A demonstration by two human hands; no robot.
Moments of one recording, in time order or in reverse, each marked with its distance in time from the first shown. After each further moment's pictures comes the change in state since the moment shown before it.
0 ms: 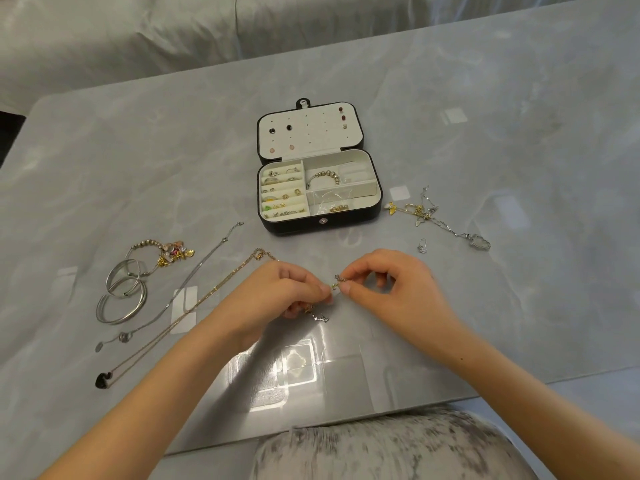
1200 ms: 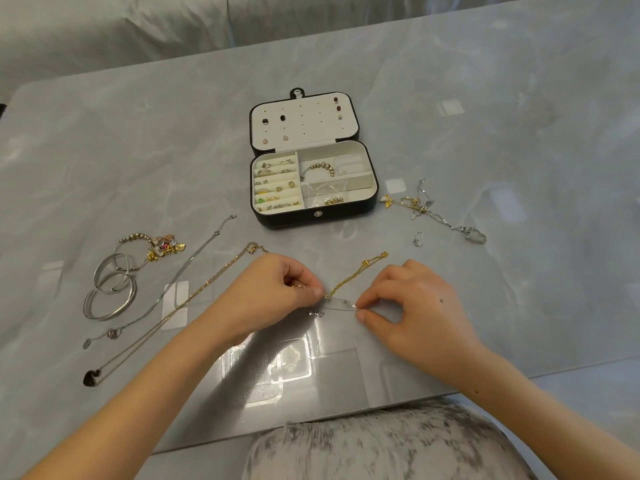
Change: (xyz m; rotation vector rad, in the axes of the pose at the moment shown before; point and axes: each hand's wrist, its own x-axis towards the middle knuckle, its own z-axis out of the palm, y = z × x) left_hand 0.000 0.001 0.002 0.304 0.061 0.084; right_hand -0.025 0.014 -0.006 -0.441 -0.028 -0.083
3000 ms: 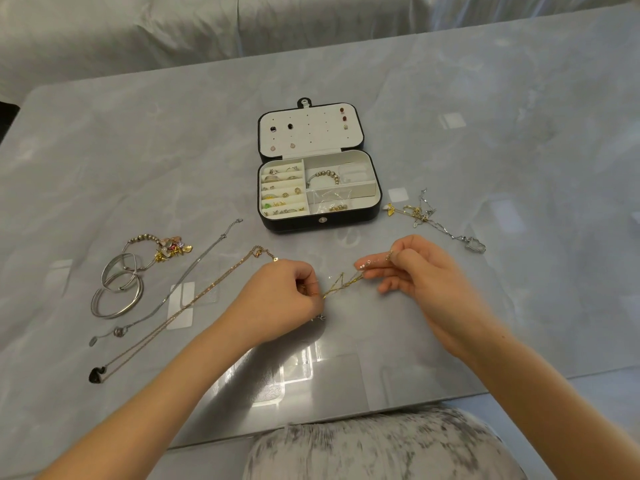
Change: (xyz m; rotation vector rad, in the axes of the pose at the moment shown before) left_hand 0.001 -0.001 0.007 0.252 0.102 0.099; right_hand 0.029 -0.011 -0.022 1.093 0.002 0.498
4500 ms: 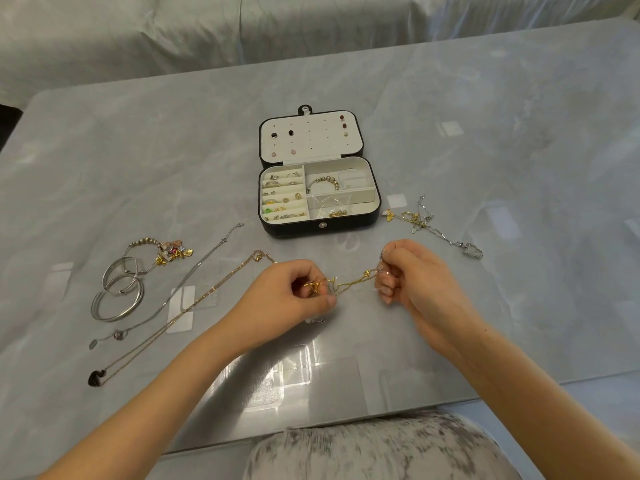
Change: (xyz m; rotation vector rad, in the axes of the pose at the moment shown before) left_hand 0.001 -0.008 0.002 -0.296 -0.013 0.112; right_hand 0.010 0.003 0.007 -0.008 0.088 0.092
